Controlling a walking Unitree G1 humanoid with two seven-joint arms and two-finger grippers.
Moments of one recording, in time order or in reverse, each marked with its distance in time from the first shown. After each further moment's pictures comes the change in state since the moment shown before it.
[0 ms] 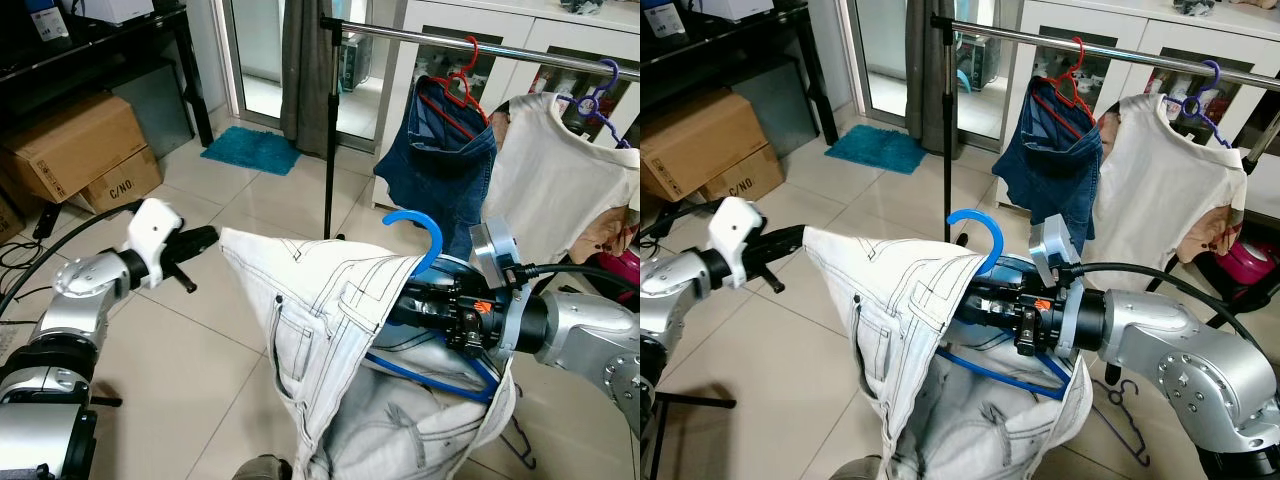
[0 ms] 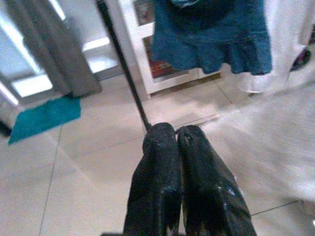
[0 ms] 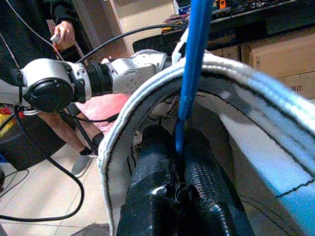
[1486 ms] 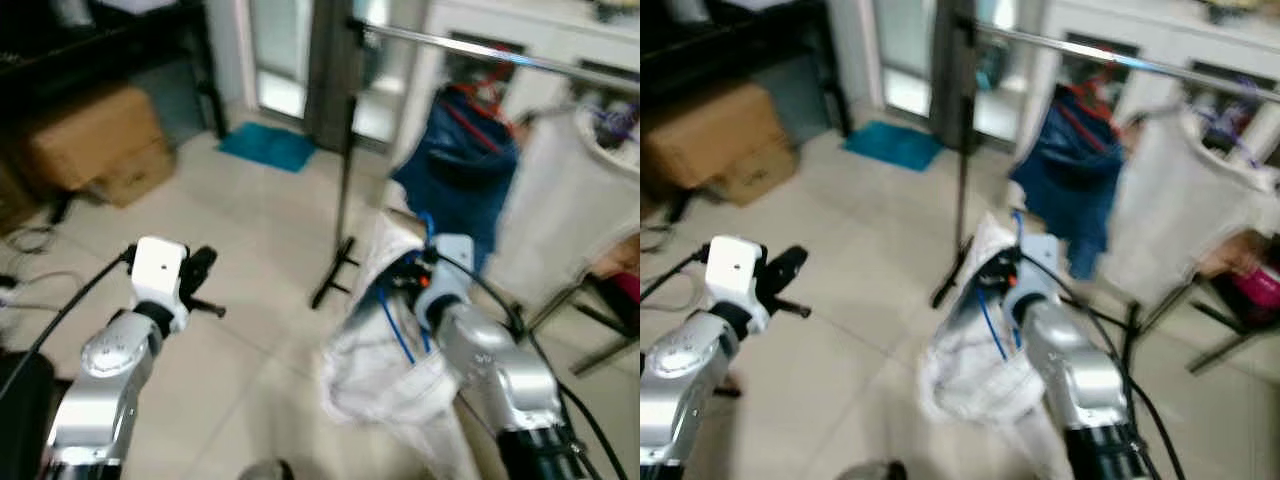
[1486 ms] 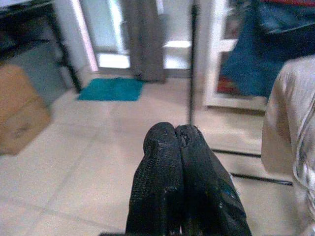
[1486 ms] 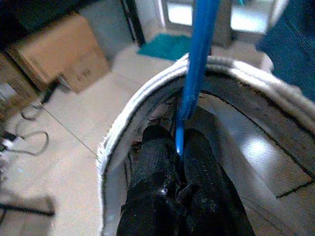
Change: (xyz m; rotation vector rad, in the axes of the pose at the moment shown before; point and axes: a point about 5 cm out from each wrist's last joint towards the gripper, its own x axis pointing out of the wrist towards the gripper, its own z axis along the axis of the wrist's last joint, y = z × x) left arm -0.027 -0.079 0.007 -0.180 -0.038 0.358; right arm 0.048 -0.086 -0.072 0.175 -0.057 -1.044
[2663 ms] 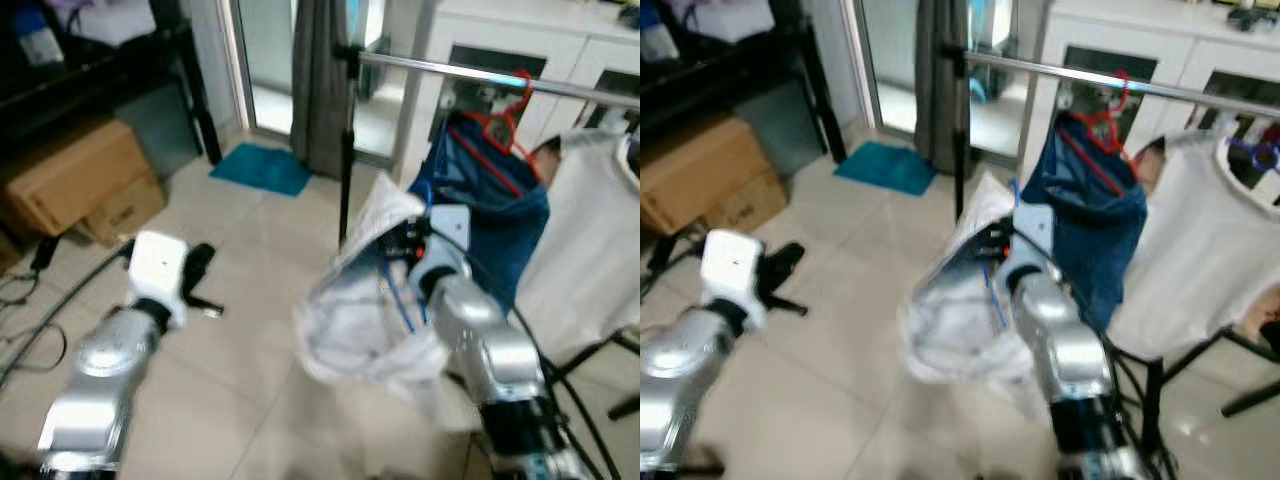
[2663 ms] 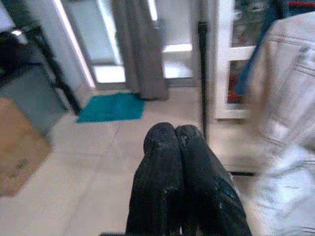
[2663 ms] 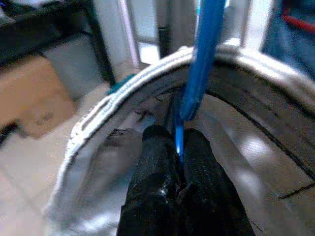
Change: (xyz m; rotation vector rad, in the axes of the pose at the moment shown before) left arm -0.001 -0.017 0.014 0.022 -0.014 -0.049; right arm 0.010 -0.004 0.023 -0.100 -0.096 -0.085
